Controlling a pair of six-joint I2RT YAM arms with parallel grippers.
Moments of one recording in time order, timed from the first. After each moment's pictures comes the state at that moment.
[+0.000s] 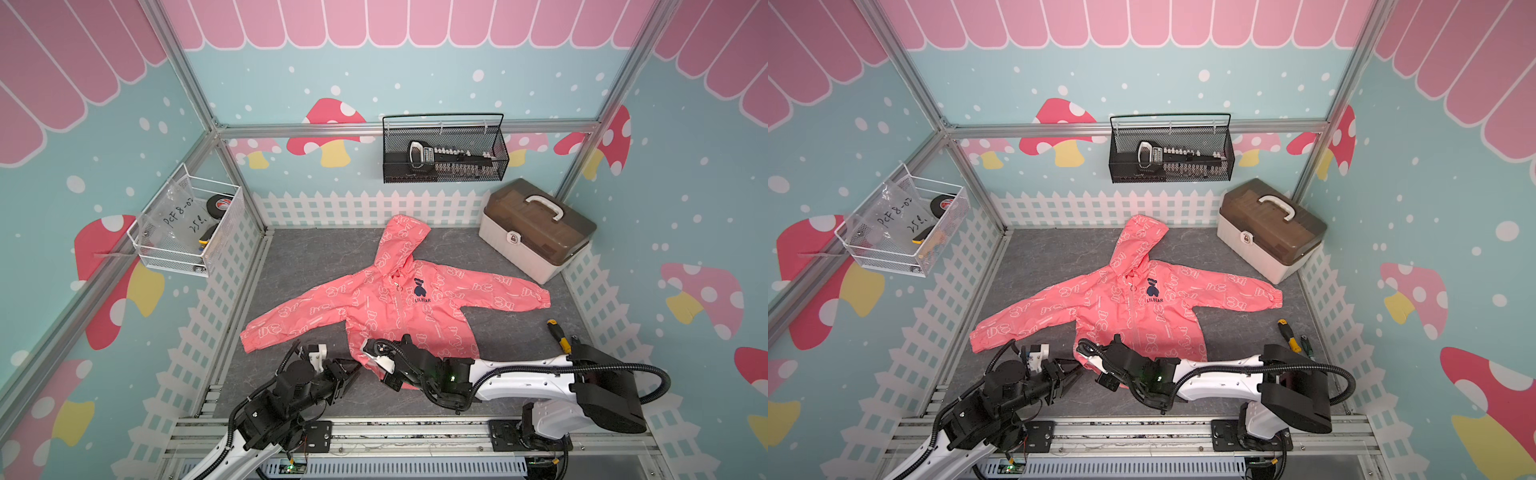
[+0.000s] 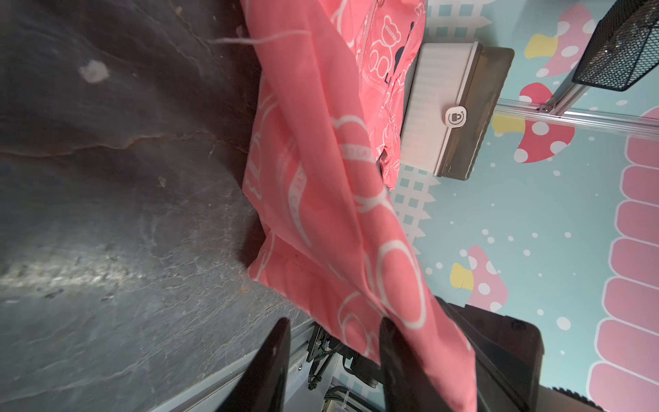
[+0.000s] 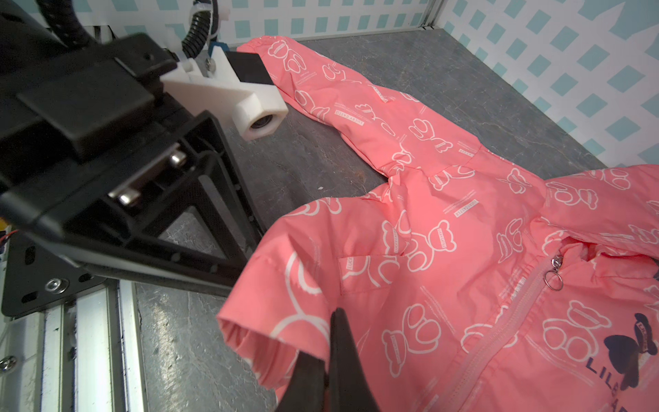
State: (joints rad) left arm -0.73 0.10 0.15 -0.50 0.18 -1.61; right arm 1.30 1.48 0.78 0.16 0.25 -0.05
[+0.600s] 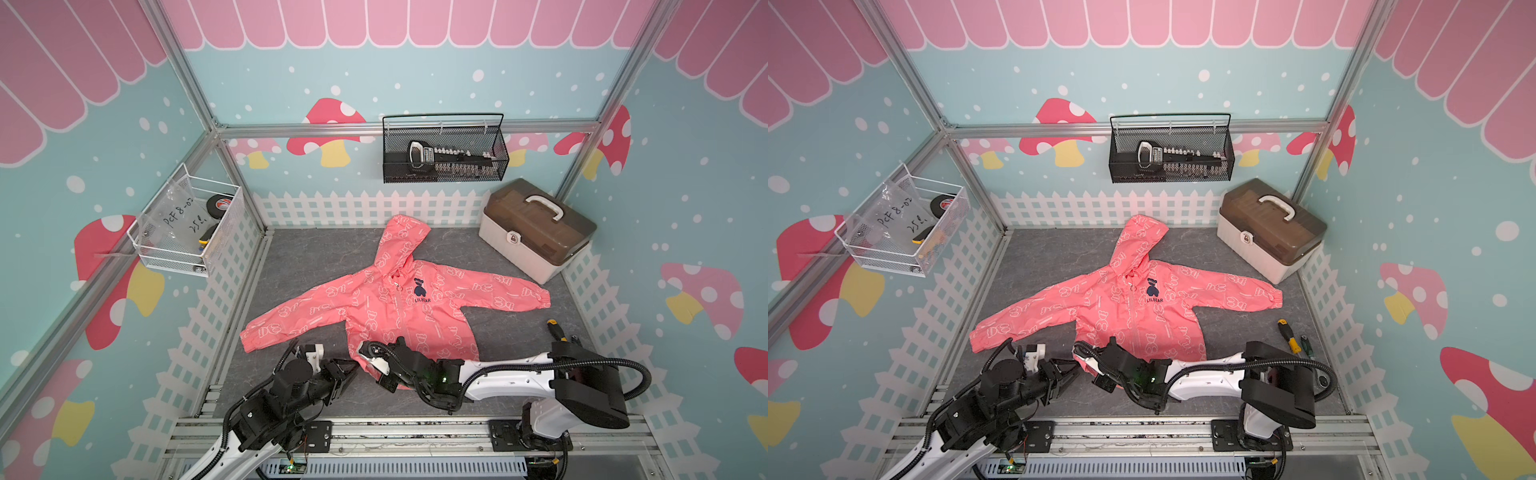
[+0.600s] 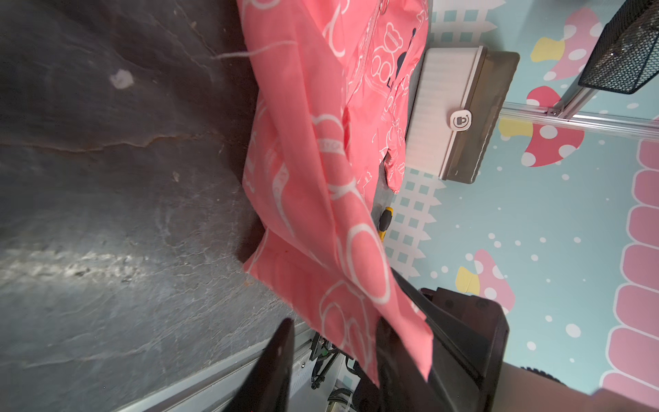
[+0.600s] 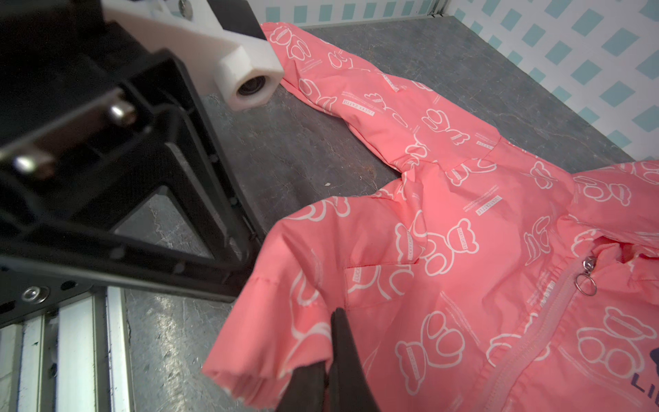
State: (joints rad) left arm -0.73 0.09 0.22 -0.60 0.15 -1.59; right arm 1.30 1.56 0.78 0.24 0.24 -0.04
